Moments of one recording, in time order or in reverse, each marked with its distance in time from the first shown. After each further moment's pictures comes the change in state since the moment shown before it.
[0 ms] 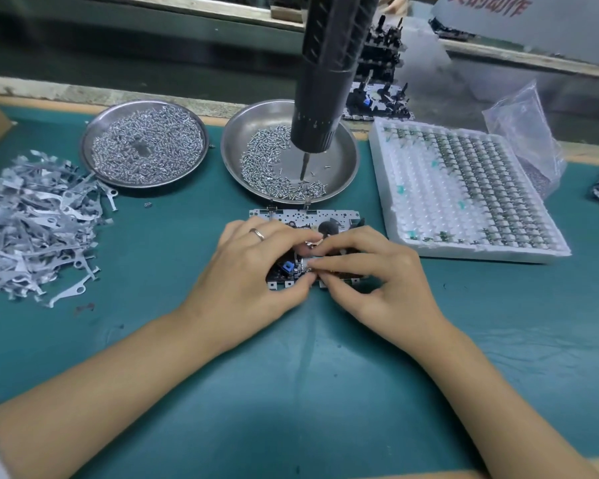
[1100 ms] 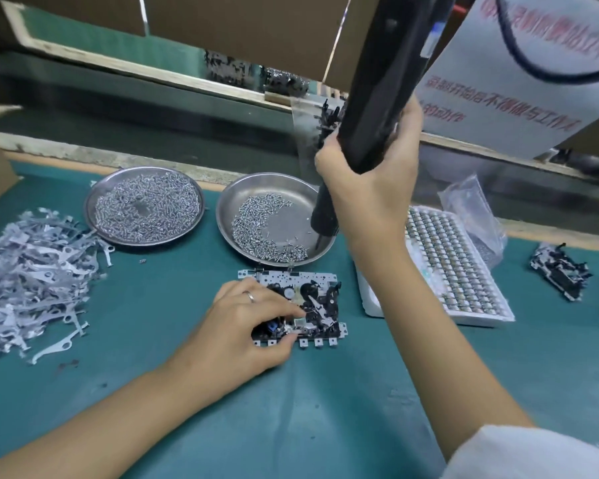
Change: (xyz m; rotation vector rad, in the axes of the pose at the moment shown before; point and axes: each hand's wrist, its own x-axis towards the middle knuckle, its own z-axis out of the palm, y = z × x) left_hand 0.004 -0.006 0.005 -0.163 0.056 0.030; right_hand 0.134 -0.060 -0.025 0.311 0.580 0.087
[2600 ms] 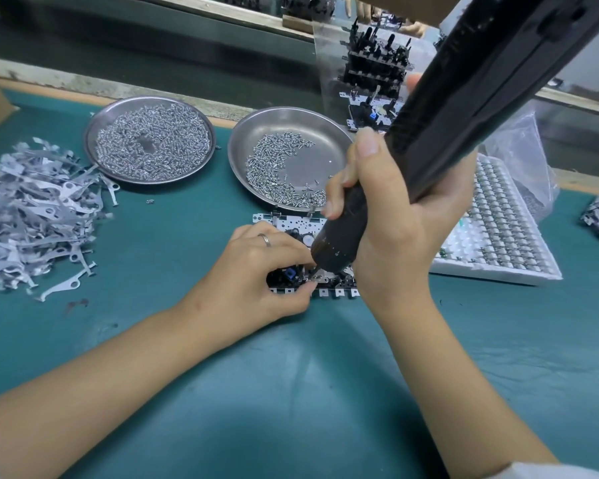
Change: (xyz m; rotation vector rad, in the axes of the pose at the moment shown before) left_hand 0.000 0.003 -0.002 0.006 -0.017 0.016; right_hand -0.072 0.004 -0.004 0.439 0.002 0.073
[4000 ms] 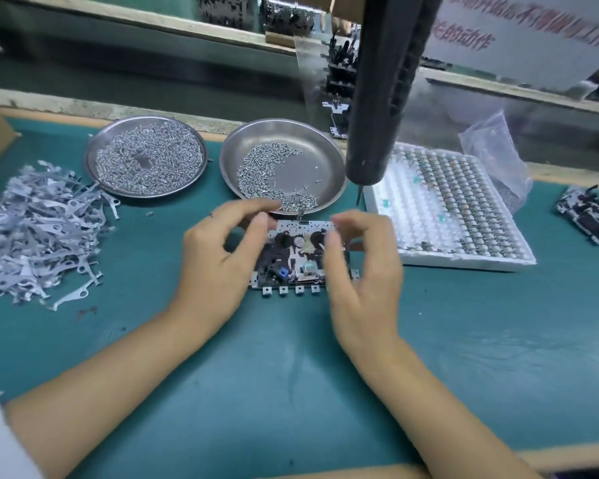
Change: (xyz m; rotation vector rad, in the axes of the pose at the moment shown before) left_hand 0.004 0.003 -0.009 -0.239 0.367 -0.209; right_hand -0.052 0.021 -0.042 -0.798 -0.029 -0.043
